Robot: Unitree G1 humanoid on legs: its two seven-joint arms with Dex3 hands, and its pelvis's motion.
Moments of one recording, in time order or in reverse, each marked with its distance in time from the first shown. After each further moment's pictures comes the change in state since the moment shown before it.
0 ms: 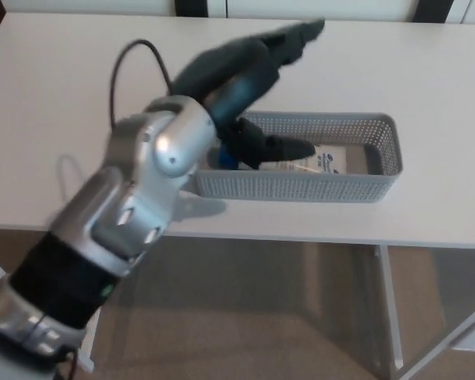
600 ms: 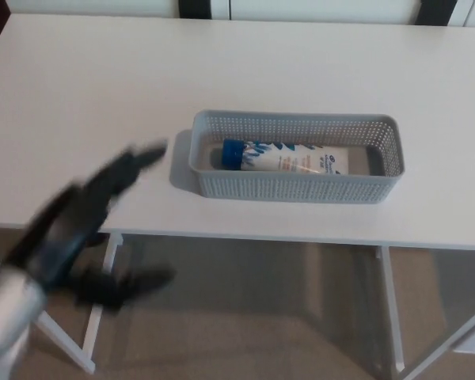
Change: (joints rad) left_arm 0.849 0.091 0.438 -0.369 -0.184 -0.121 -0.098; right_arm -0.006 0.000 -0.001 0.023 0.000 0.001 0.000
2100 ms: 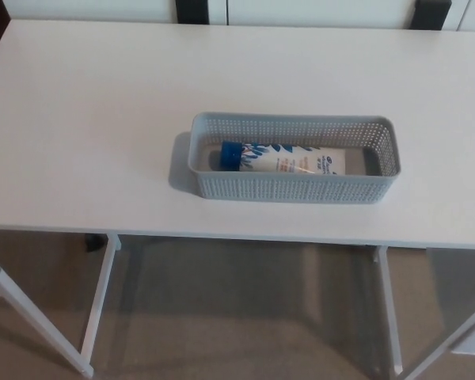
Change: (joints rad) left_arm -0.107 0.005 0.134 1.497 -0.023 -0.355 0.252; right_arm -0.064 -0.006 -0.009 0.059 0.001 0.009 -0.001
